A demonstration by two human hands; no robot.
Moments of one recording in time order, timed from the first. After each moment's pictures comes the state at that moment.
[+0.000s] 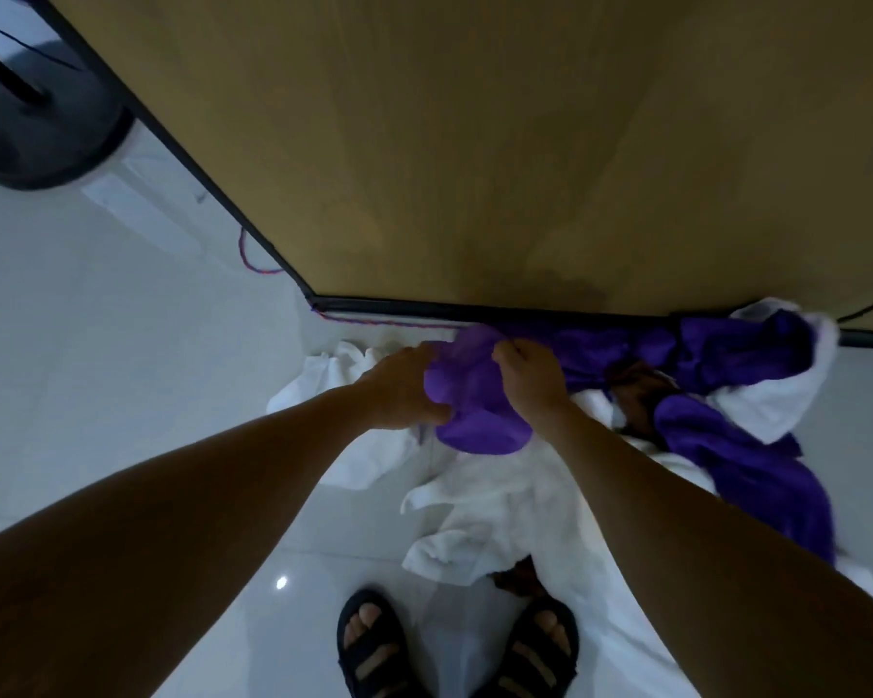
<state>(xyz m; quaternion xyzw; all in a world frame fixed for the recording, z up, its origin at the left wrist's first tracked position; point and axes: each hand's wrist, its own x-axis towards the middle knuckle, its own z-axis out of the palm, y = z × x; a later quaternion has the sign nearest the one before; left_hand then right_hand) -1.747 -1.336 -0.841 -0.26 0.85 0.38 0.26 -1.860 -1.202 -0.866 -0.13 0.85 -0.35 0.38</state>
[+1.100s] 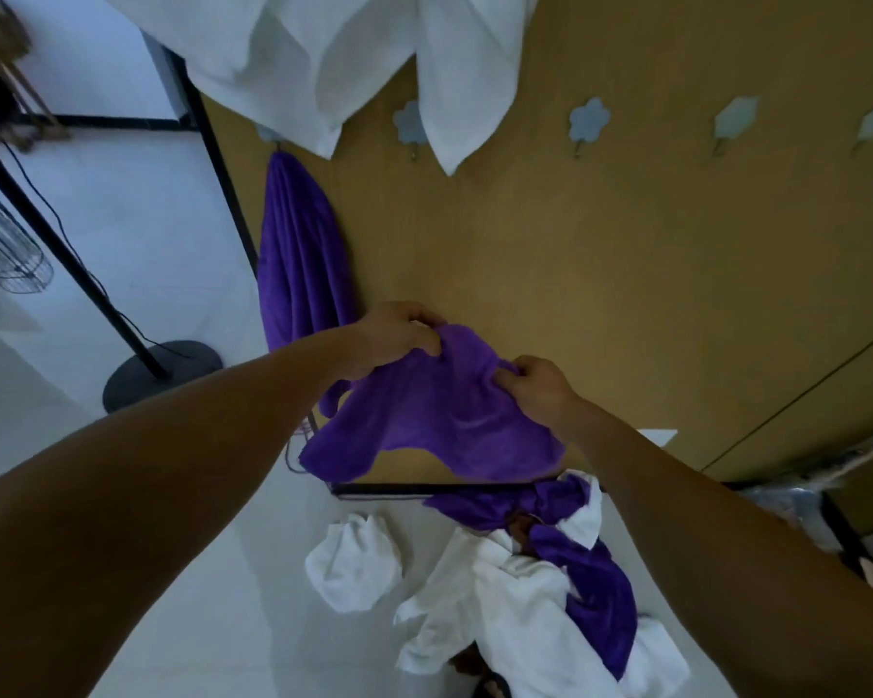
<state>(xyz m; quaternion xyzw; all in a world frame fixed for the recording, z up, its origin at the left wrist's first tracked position) -1.715 -1.325 -0.192 -0.22 0.79 0.57 0.05 -1.810 -1.132 -0.249 -0.20 0.88 -0.38 0.21</state>
